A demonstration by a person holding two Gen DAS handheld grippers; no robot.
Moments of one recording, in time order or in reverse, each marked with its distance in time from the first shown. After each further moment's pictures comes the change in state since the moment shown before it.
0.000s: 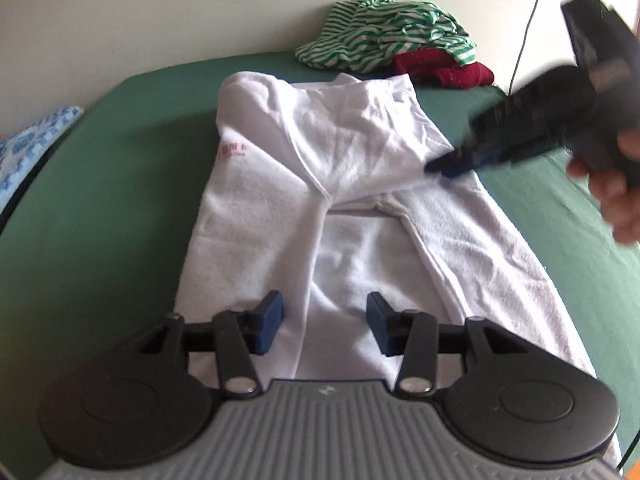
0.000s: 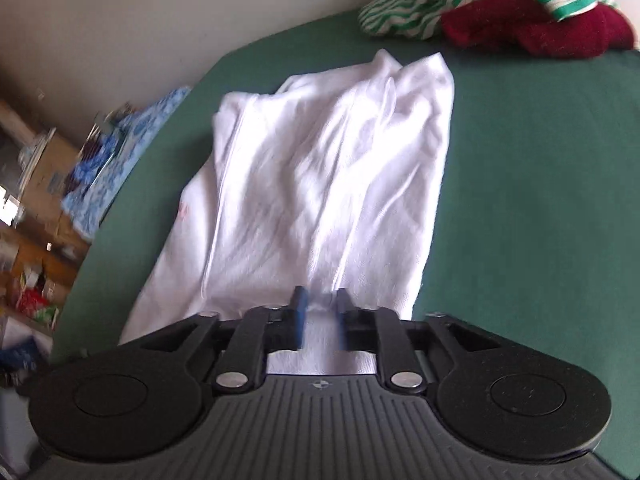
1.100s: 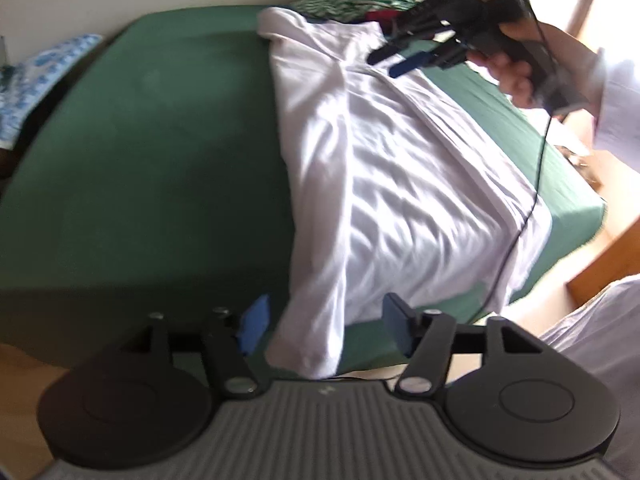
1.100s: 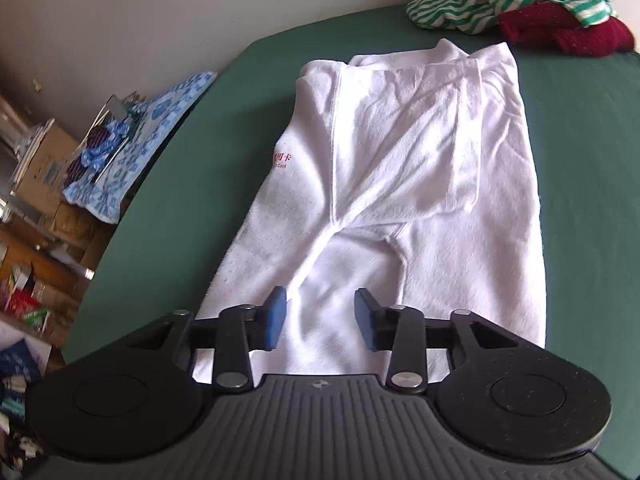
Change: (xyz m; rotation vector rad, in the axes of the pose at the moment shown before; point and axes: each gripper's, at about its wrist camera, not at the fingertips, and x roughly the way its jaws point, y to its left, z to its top) left arm -0.151 0.090 -0.172 0.017 0.081 -0.211; right arm -0.004 0.105 -0.060 -0.001 0.022 -0.069
